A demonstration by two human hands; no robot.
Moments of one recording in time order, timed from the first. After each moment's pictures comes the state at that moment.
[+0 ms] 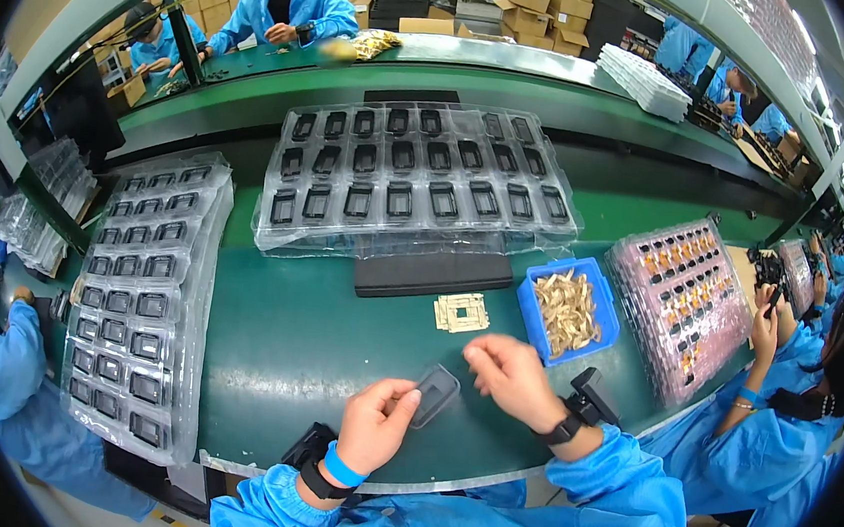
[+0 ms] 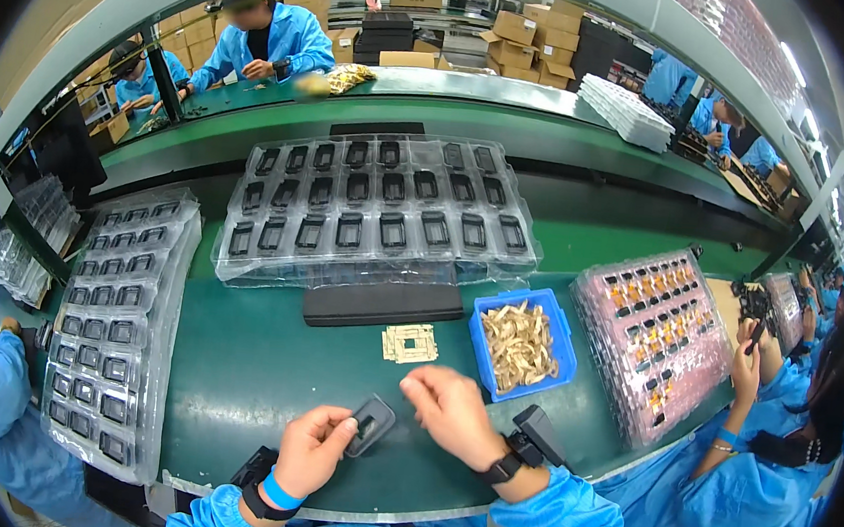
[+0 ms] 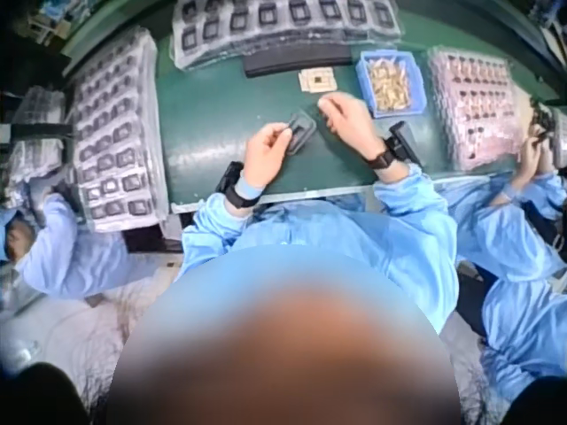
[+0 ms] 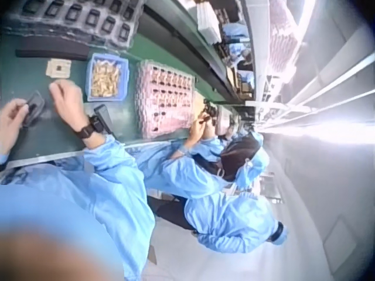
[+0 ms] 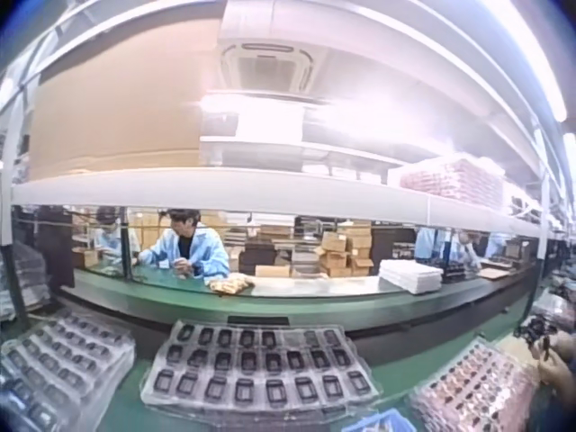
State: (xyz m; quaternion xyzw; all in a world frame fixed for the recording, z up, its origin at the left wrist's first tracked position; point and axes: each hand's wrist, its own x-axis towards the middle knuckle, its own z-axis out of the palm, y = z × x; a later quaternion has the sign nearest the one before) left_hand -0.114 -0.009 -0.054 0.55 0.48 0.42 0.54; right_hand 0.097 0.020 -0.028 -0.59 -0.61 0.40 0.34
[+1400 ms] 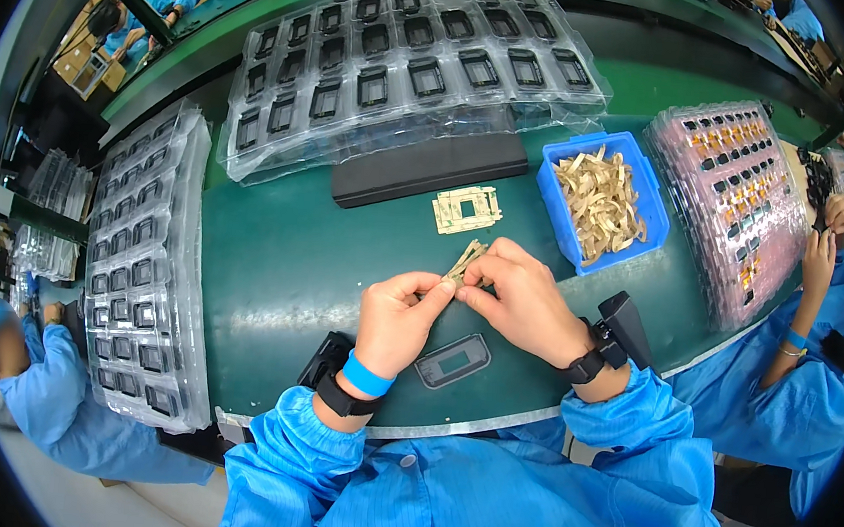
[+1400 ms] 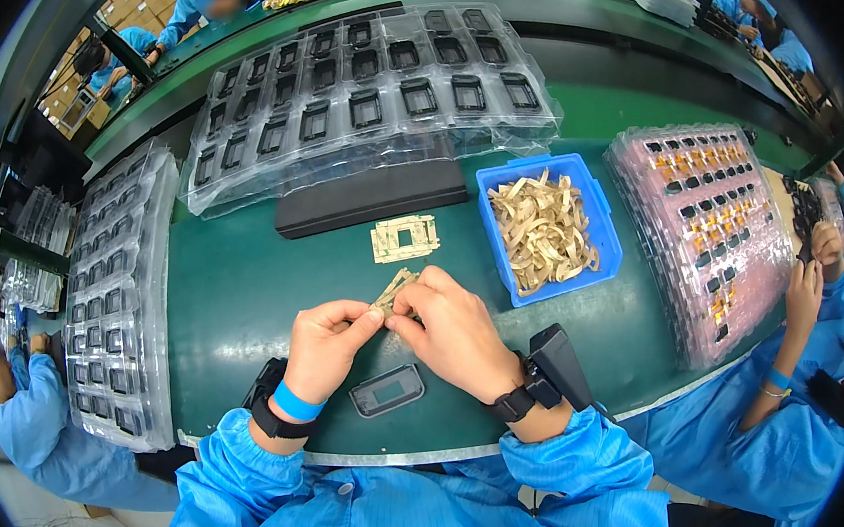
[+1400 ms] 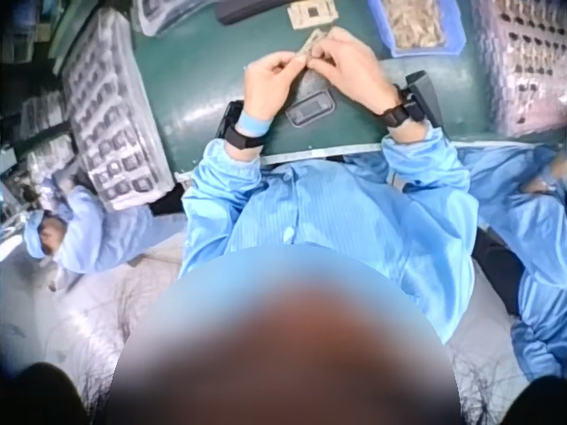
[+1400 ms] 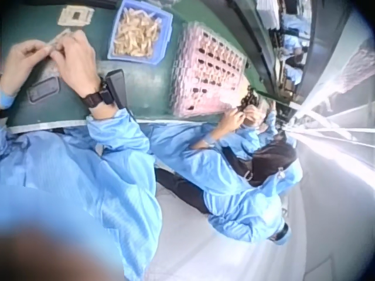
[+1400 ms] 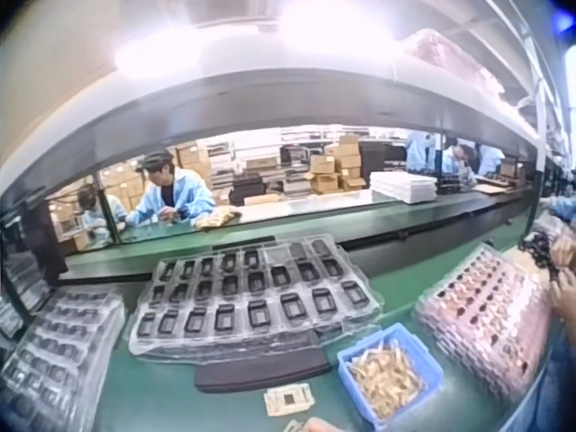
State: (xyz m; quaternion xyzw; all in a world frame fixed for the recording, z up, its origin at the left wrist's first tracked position) left_hand -0.080 0.030 -0.062 0.57 0.53 0.35 0.52; right_hand 0.101 0.019 -0.057 -0.53 -0.72 0.29 0.34
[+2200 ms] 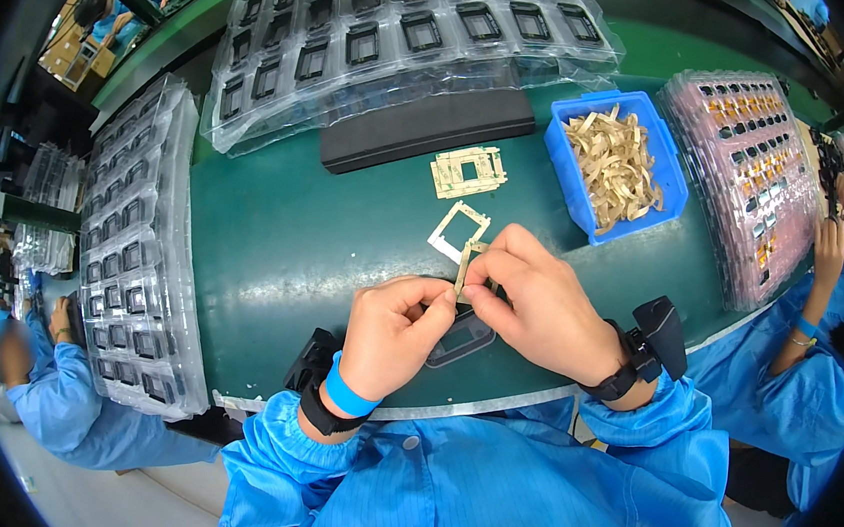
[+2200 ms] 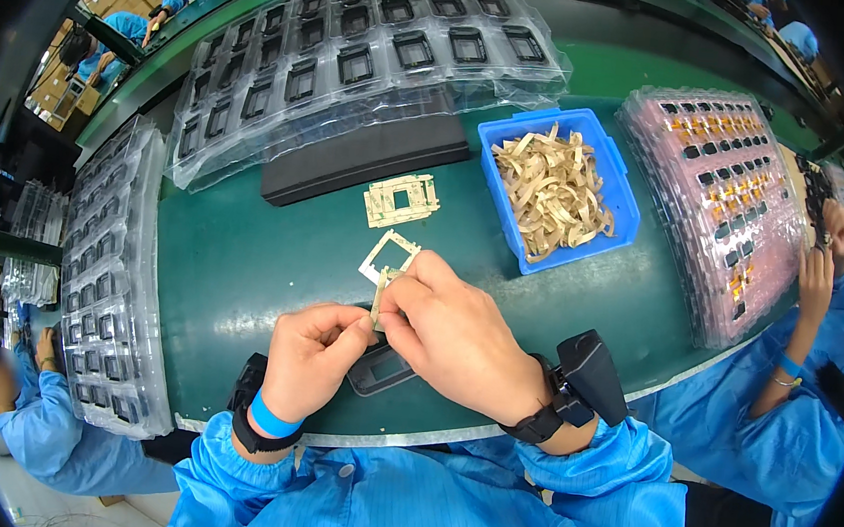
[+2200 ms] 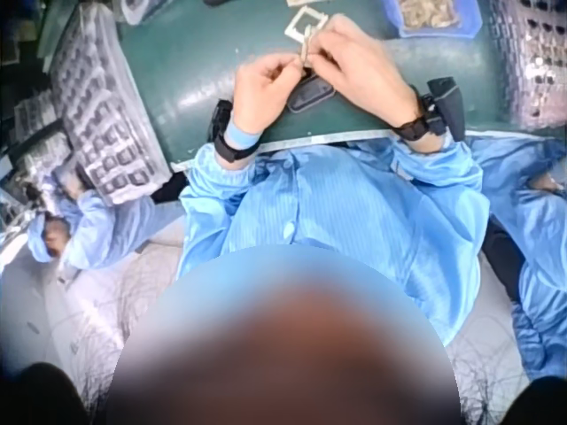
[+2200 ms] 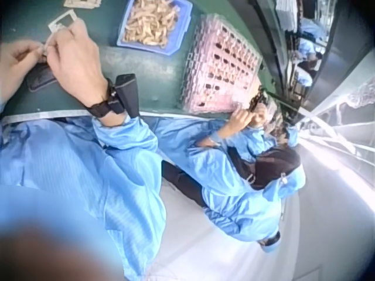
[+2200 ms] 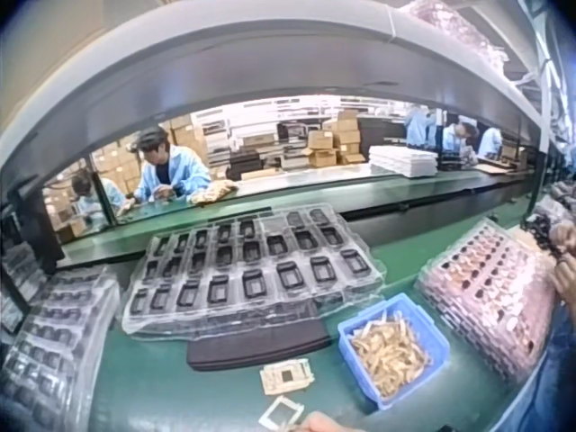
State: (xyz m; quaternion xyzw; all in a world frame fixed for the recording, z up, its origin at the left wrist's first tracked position) left_hand -0.089 0.004 -0.038 0.63 0.52 0.29 0.50; right_hand 0.098 -0.005 -0.028 -0.52 -0.73 0.29 0.32
